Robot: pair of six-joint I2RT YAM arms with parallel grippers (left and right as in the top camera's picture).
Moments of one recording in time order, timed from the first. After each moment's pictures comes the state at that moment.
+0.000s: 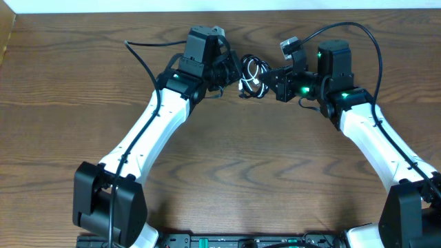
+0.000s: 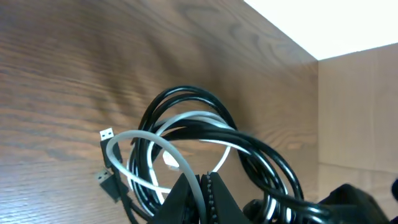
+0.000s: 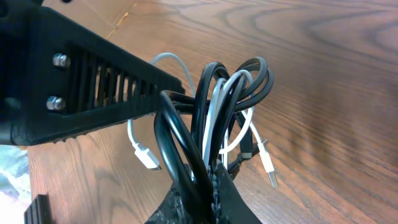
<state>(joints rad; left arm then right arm) -0.40 1.72 1.39 -0.38 0.36 -0.83 0.23 1.61 1.11 -0.12 -0.73 0.19</state>
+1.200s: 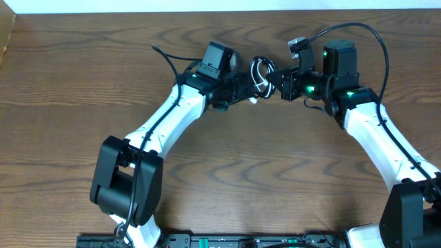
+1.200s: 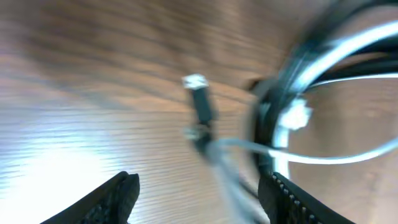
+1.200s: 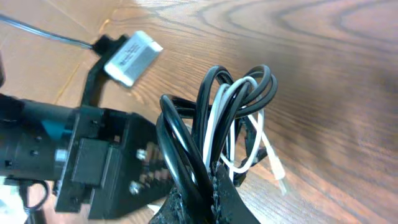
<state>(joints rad) -0.43 1.86 1.38 -0.55 0.34 -0.72 0.20 1.61 1.12 -0.18 -0.67 0.21</state>
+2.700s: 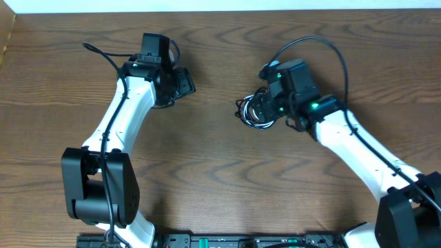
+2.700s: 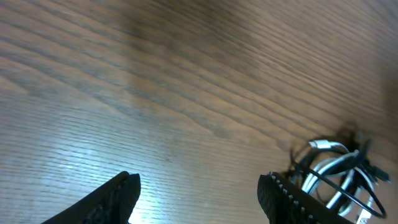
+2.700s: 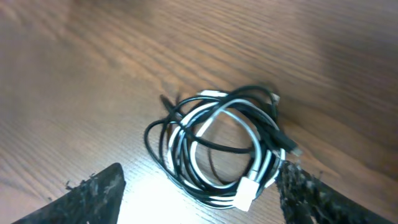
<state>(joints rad) -0.13 1.79 1.38 -0.76 0.19 -0.48 0.42 1.61 1.12 -0.40 -0.16 0.10</state>
